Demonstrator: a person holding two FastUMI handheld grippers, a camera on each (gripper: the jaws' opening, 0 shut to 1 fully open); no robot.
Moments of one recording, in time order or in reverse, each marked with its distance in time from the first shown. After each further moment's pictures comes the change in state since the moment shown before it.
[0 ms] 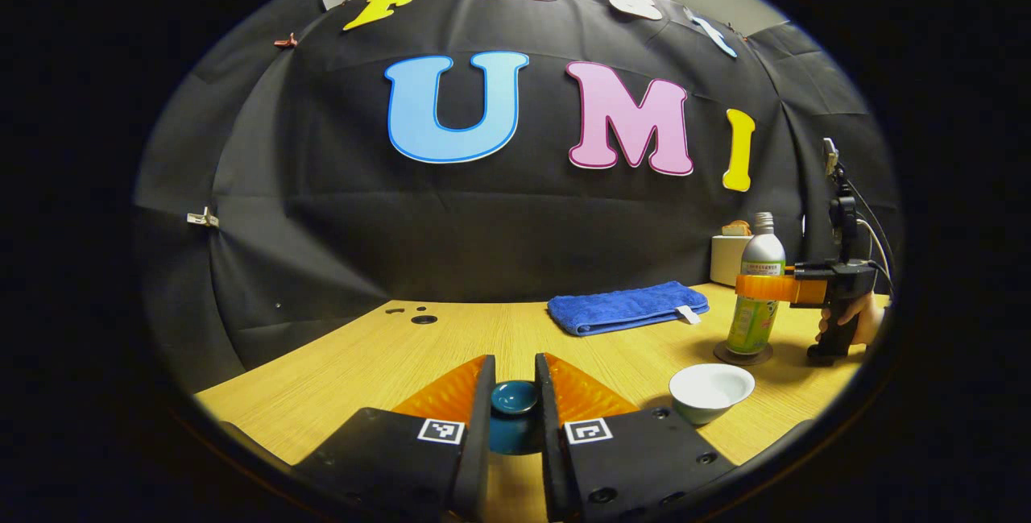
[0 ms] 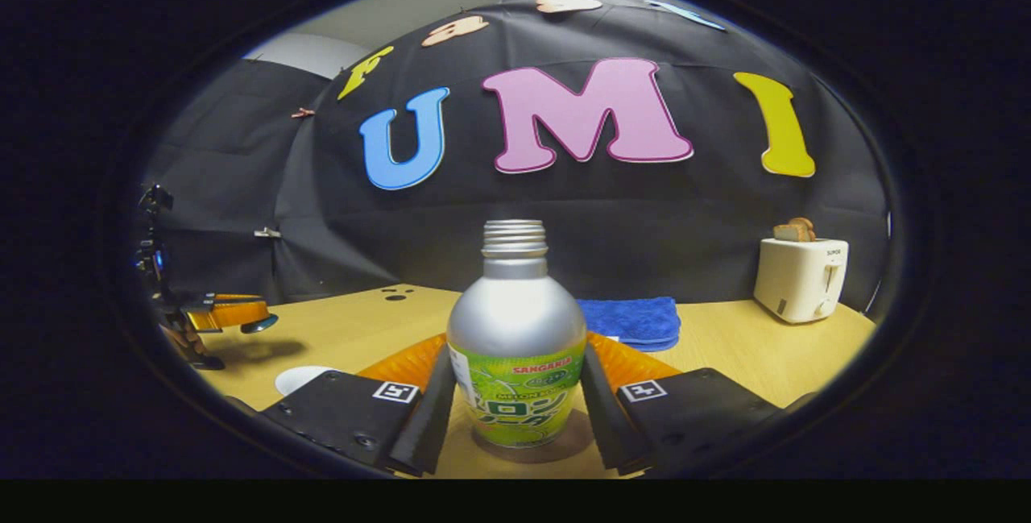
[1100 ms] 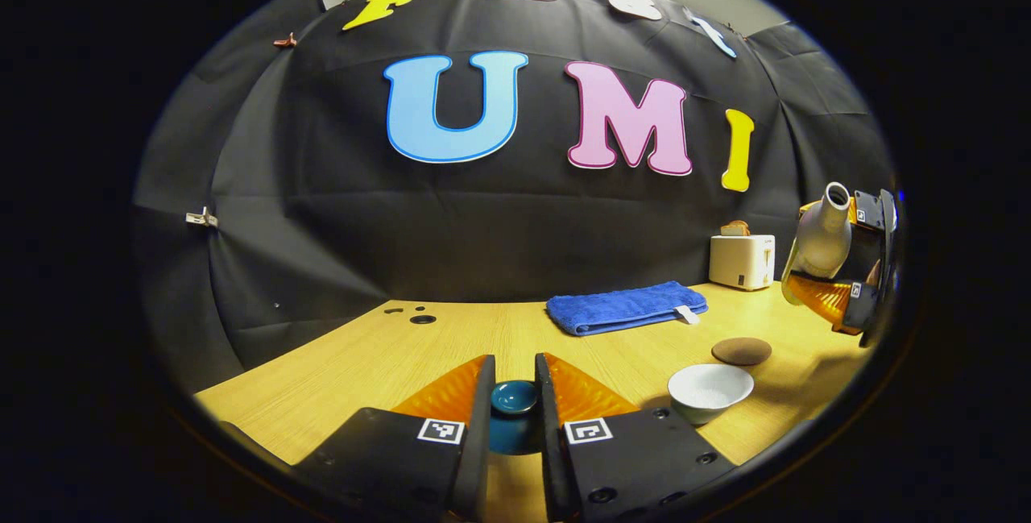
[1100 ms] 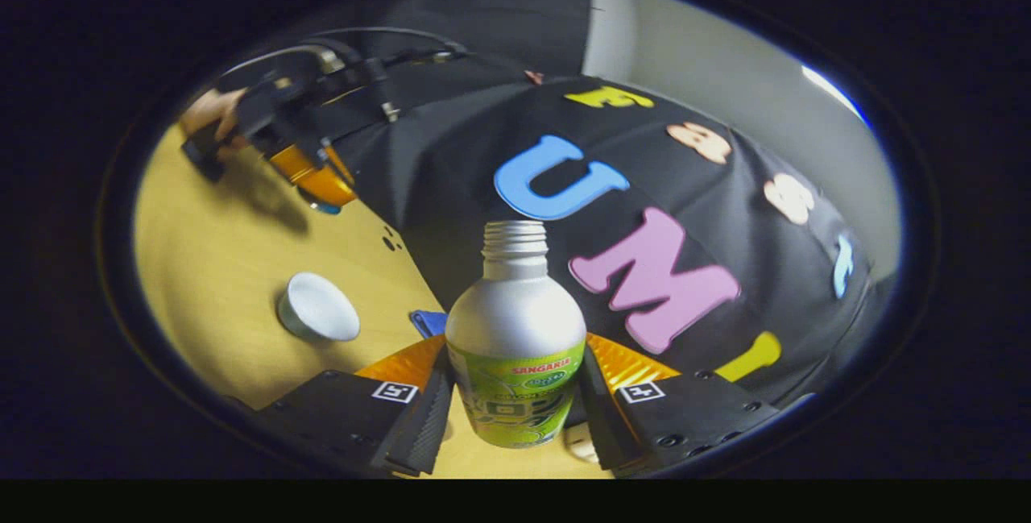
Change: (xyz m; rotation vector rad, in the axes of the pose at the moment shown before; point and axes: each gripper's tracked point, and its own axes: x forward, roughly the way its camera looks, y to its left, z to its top) left arm -0.001 0.000 0.001 0.000 0.001 0.000; right arm -0.078 0.069 0.057 -0.896 -0.197 -0.023
